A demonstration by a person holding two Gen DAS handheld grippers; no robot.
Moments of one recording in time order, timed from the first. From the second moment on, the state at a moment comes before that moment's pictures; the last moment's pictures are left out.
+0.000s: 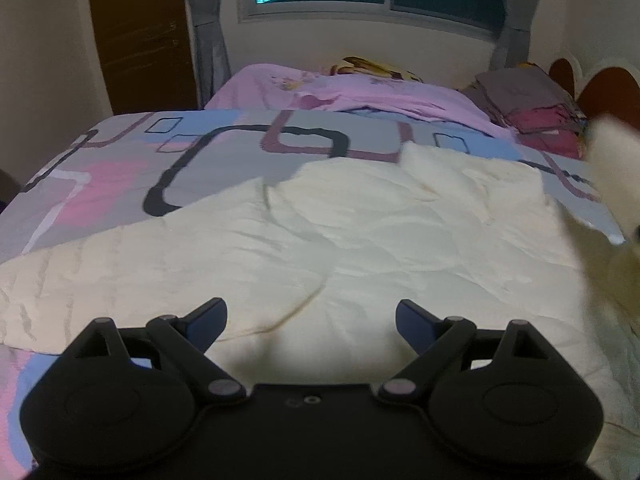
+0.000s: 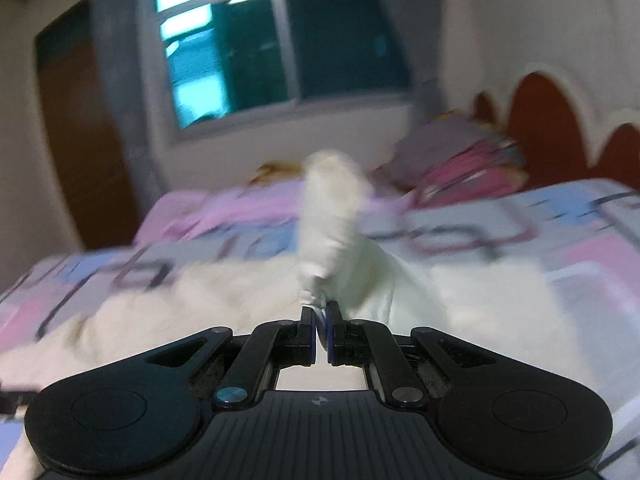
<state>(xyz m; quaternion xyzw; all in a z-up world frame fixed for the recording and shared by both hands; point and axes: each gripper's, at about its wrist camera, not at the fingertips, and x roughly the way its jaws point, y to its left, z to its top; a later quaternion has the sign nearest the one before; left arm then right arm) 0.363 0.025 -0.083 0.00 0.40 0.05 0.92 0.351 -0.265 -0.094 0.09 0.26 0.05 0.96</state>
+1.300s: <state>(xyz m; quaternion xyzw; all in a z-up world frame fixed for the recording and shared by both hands) 0.431 -0.023 -0.130 -0.13 0.41 -0.09 0.90 0.333 -0.401 -0.168 0.12 0.38 -0.06 0.92</state>
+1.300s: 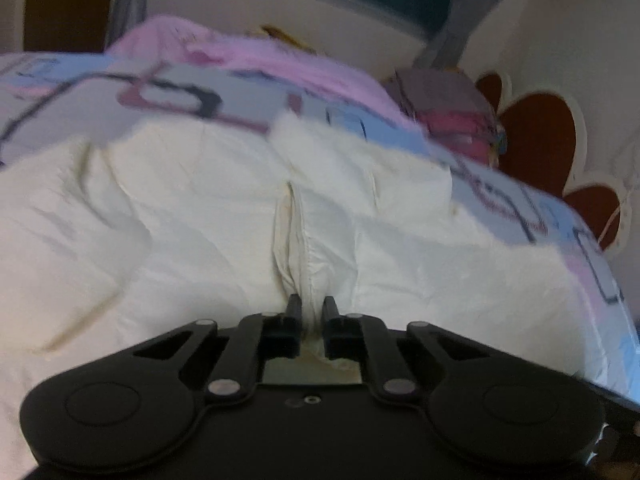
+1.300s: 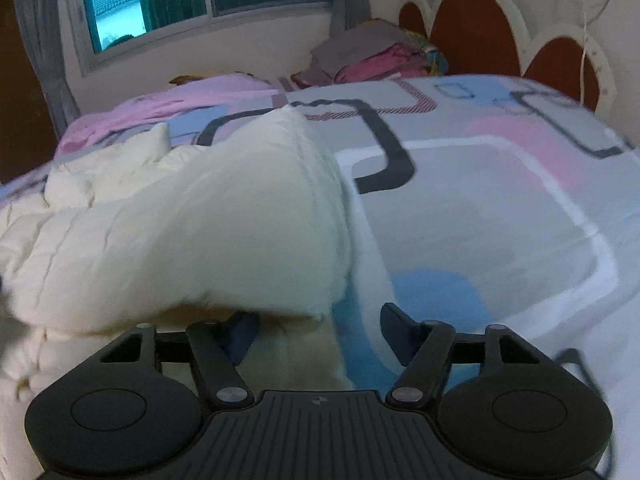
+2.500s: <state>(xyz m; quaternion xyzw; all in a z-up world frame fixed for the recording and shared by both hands) 0.445 -0.024 -0.173 -0.03 0.43 -0.03 0.90 0.422 -0.397 -0.181 0.10 0.37 -0.06 0.92</state>
